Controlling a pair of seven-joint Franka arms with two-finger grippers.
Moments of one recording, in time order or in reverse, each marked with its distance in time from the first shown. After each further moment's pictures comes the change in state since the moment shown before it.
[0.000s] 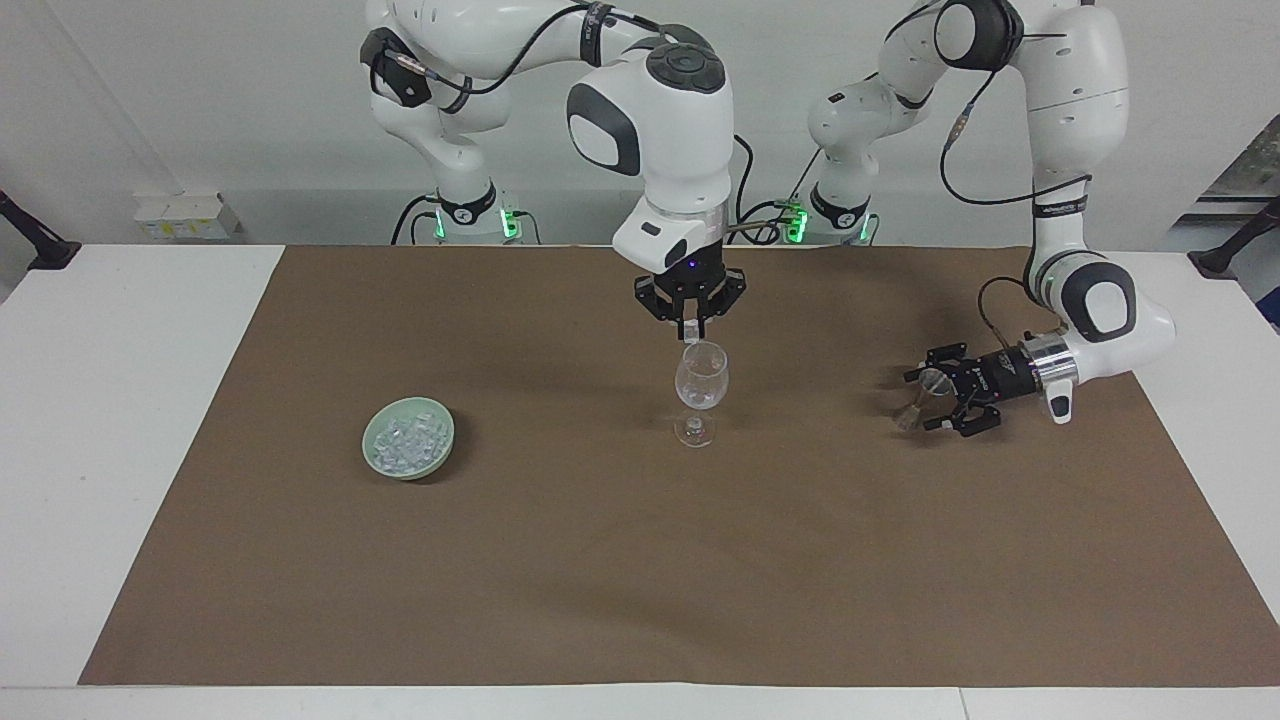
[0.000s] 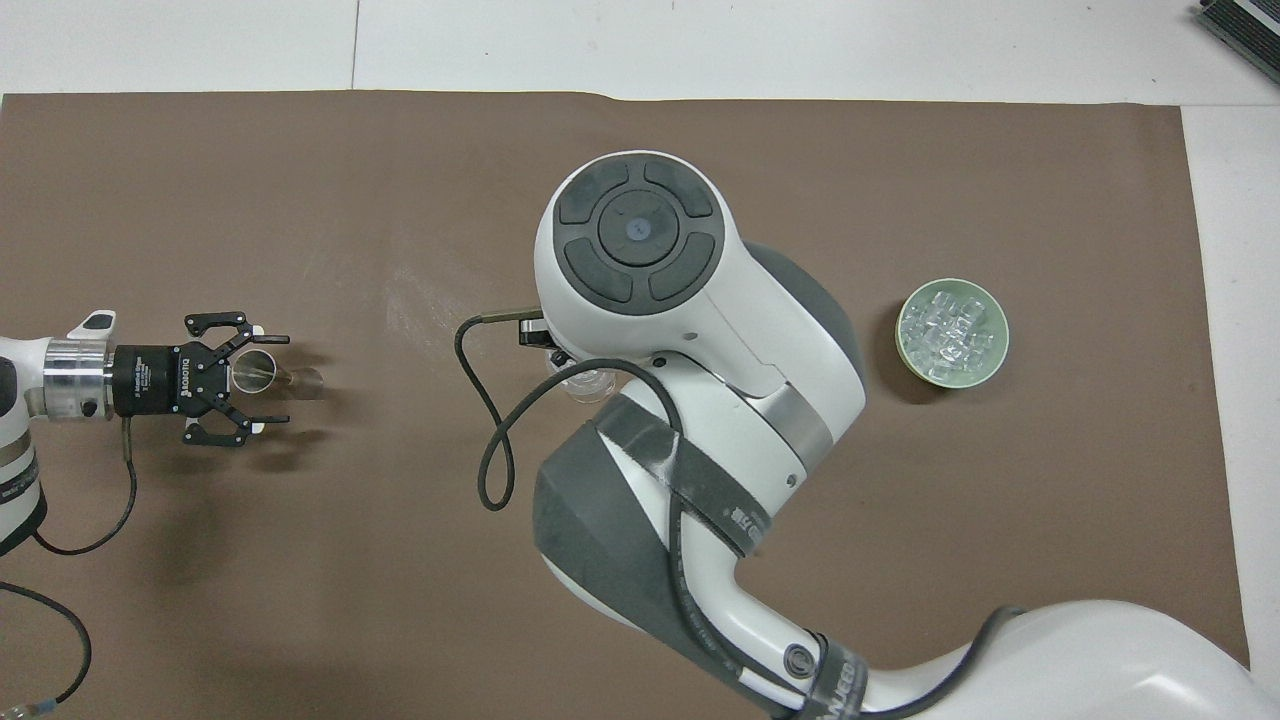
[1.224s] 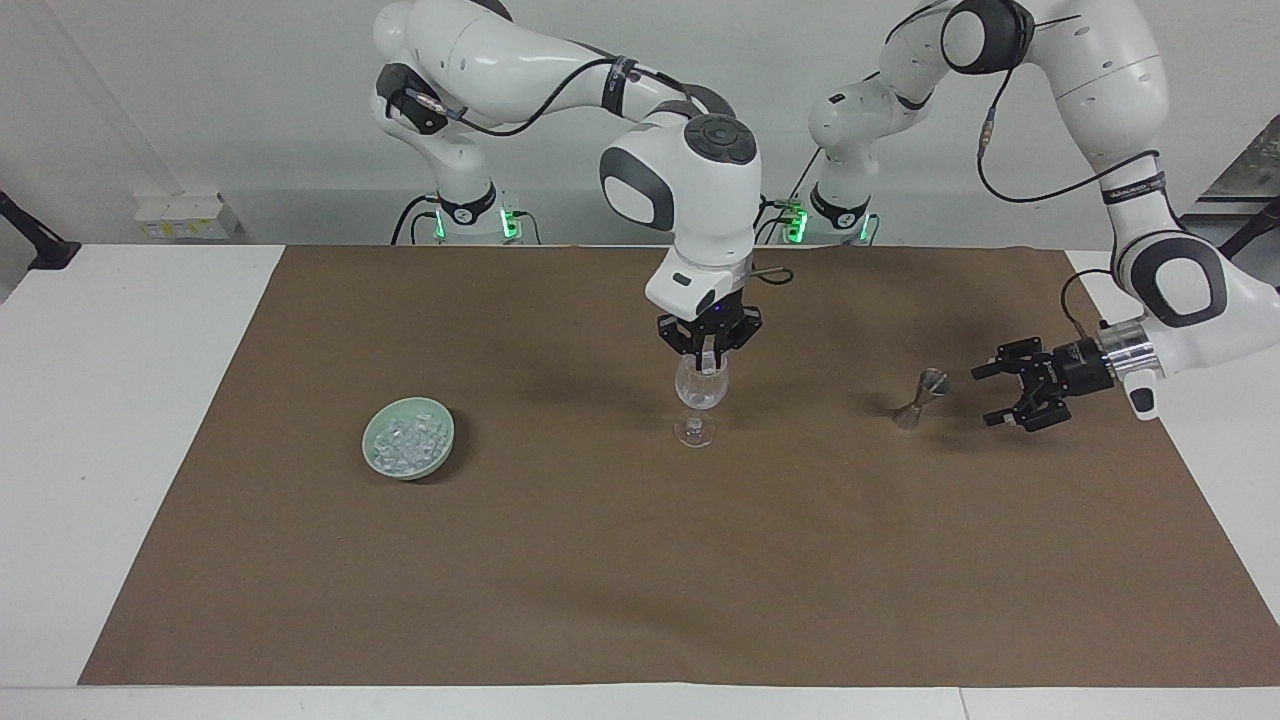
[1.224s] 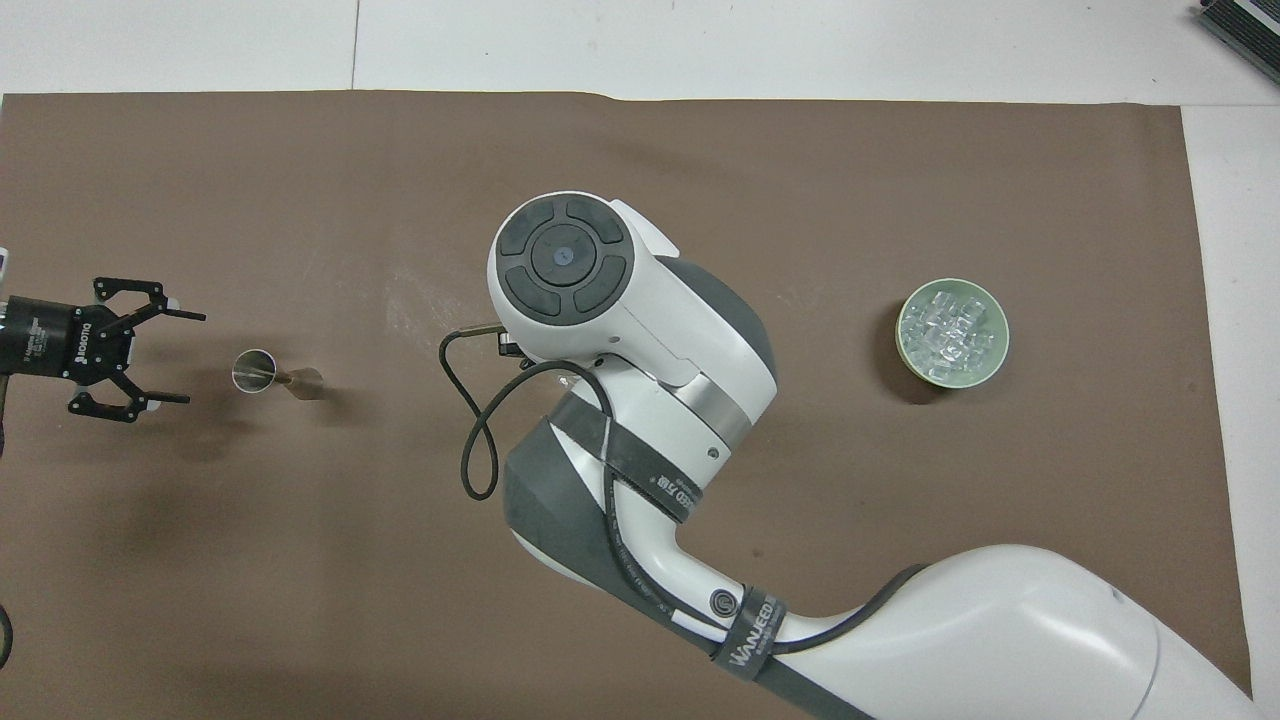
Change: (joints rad) left arm 0.021 0.020 0.035 0.292 0.307 -0.103 0.024; right arm 0.042 0.105 0.003 0.000 -0.083 0.053 0.022
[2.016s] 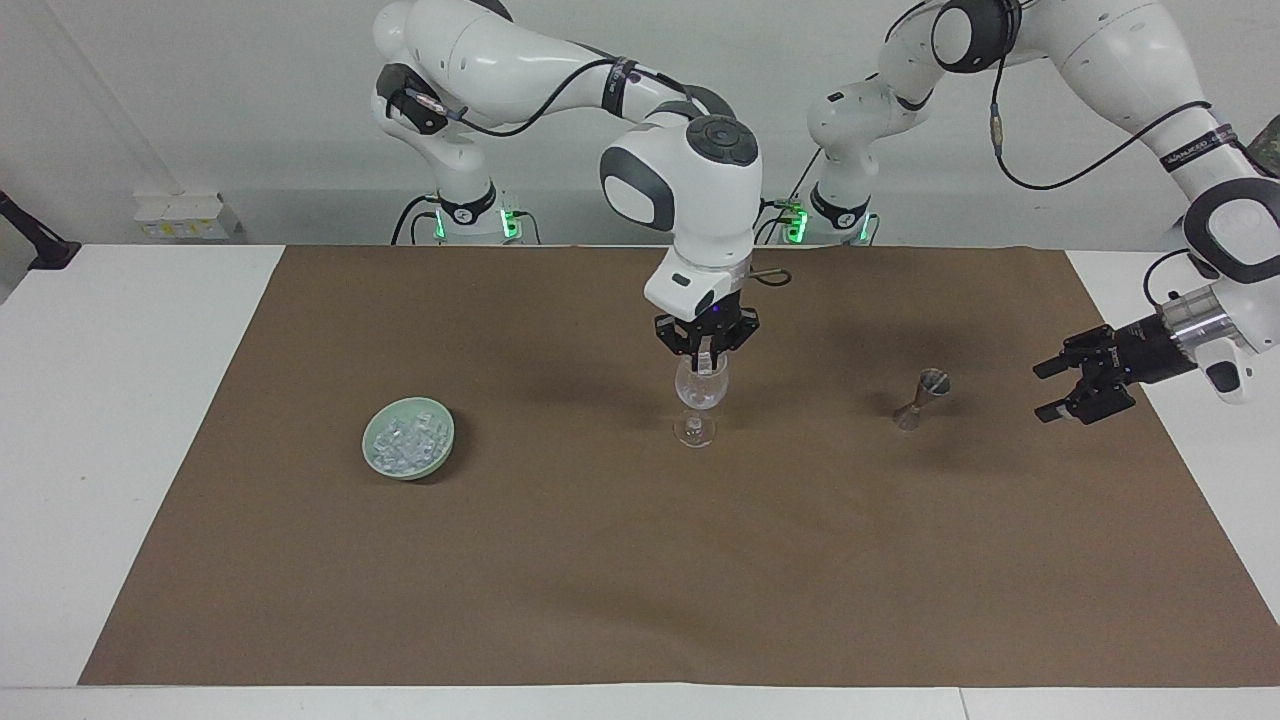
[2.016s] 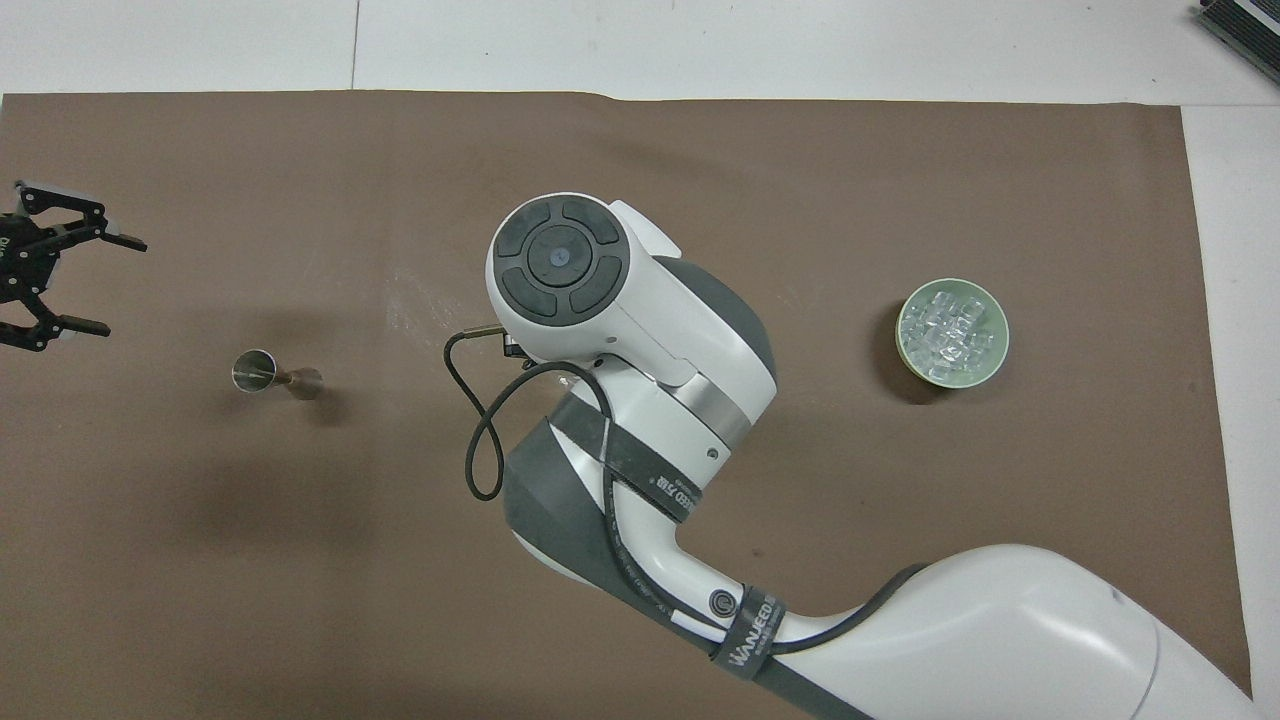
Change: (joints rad) left arm -0.055 -0.006 -0.050 0.310 0.242 -0.076 0.000; right arm 0.000 0.000 0.000 0.000 -0.013 -0.016 0.000
